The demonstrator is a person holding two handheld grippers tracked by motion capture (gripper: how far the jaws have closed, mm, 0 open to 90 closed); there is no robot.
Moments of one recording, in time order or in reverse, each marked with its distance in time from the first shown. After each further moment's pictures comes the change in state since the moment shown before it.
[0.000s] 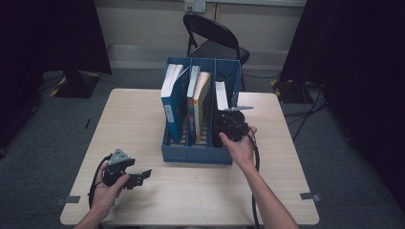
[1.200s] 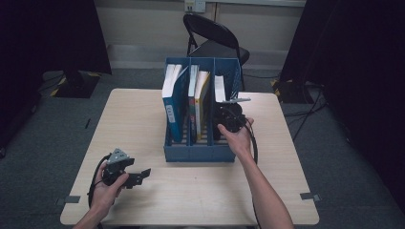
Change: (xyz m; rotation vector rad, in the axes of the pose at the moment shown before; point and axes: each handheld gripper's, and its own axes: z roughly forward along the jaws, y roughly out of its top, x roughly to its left) left arm 0.003 0.000 0.001 -0.003 0.003 -0.009; right arm -0.013 0.020 0.024 -0.023 0.037 -0.018
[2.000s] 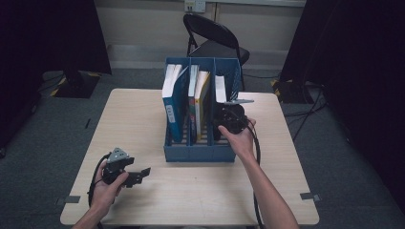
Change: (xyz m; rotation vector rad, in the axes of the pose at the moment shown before) left arm 0.003 0.001 0.002 0.000 0.006 -0.007; right arm -0.001 -0.004 -0.013 -0.029 0.045 -0.008
